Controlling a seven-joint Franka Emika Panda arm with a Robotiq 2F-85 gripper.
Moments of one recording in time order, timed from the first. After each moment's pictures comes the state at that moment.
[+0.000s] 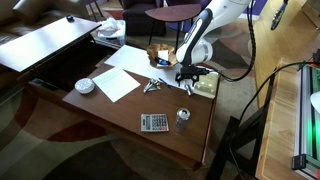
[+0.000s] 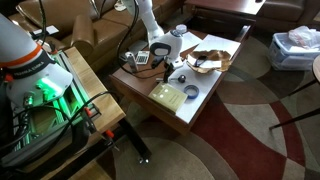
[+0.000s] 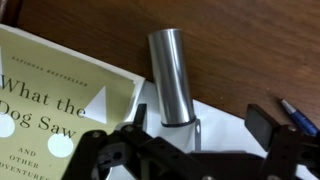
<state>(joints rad) -0.09 1.34 -0.05 -1.57 0.44 2.70 0.41</state>
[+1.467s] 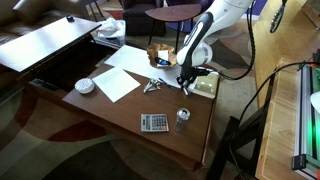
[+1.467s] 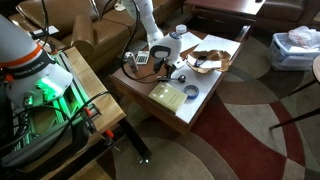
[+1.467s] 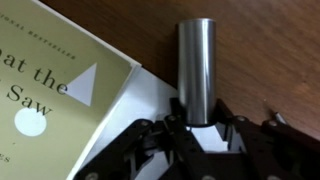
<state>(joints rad) -0.13 1.37 -0.01 -1.54 0.39 2.75 0.23</state>
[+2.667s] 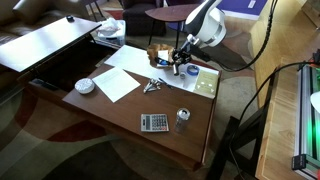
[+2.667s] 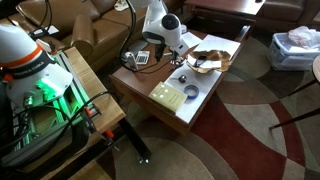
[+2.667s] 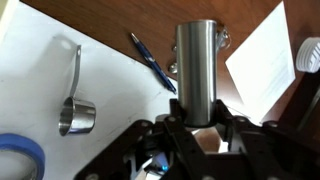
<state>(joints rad) -0.74 1.17 0.57 -1.89 0.39 3.19 -0.14</state>
